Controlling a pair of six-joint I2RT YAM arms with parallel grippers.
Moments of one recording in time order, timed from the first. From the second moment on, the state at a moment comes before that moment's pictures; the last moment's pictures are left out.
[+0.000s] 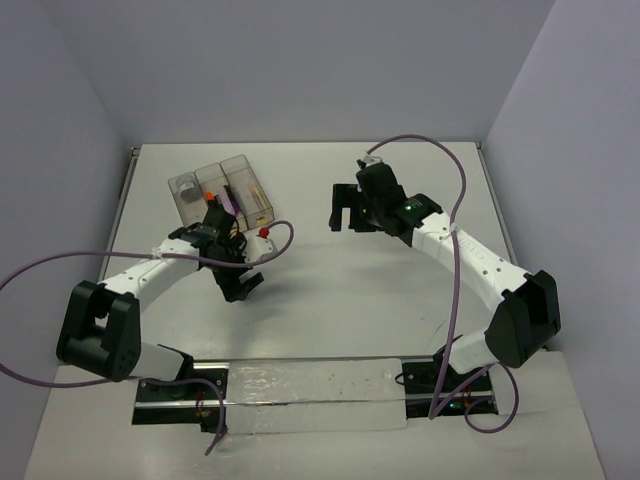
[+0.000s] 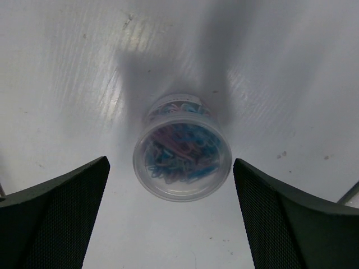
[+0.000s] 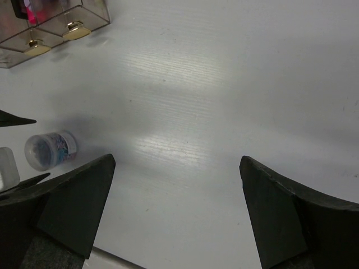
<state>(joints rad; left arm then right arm) -0.39 1.40 0.84 -0.69 0.28 0.74 0.58 1.43 1.24 -0.55 0.05 0.49</state>
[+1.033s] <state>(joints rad) 0.02 1.52 1.44 -0.59 0.15 0.42 0.56 1.43 1.17 -0.54 0.04 0.47</state>
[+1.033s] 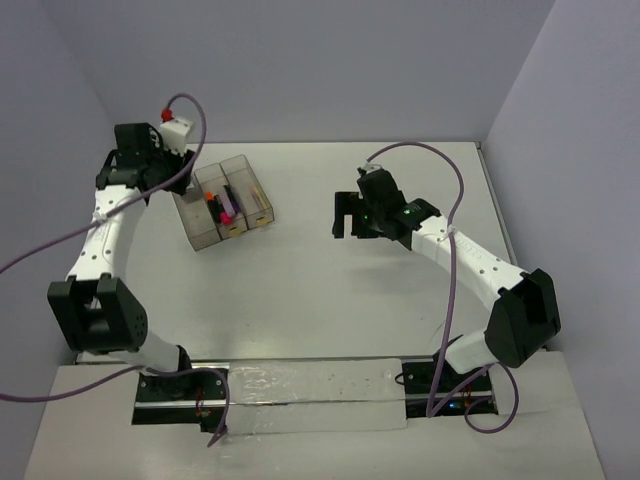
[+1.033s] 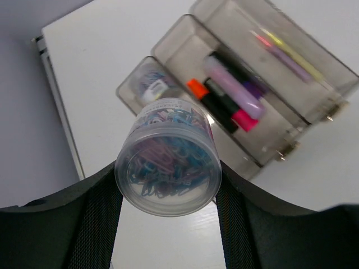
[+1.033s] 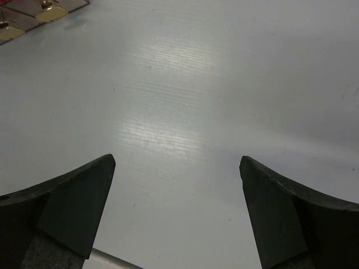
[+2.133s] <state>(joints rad) 0.04 1.93 1.40 -0.49 0.08 0.19 0.47 1.43 1.08 -0.53 0.01 0.43</state>
